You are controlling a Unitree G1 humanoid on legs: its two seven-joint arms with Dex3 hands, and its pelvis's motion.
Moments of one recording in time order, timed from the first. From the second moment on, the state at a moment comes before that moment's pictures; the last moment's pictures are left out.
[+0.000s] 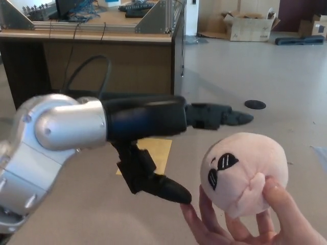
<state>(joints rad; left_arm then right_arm) -1.02 0.70 -0.32 -0.38 0.02 0.35 -0.88 -0.32 -0.35 0.14 0.99 -0.33 -0.50 -0.18</state>
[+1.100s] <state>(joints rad) -0.38 0.65 0.41 -0.14 -0.24 0.29 -0.91 -0.36 -0.33 0.14 1.02 -0.32 -0.48 -0.16</state>
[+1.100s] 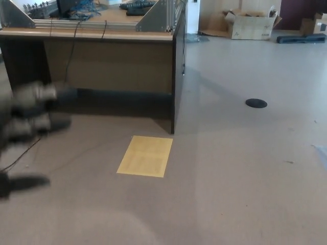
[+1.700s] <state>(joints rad) -0.03 0.47 0.41 0.38 -0.13 0.02 -0.65 -0.32 -0.32 0.14 1.02 -0.31 -0.48 -0.17</state>
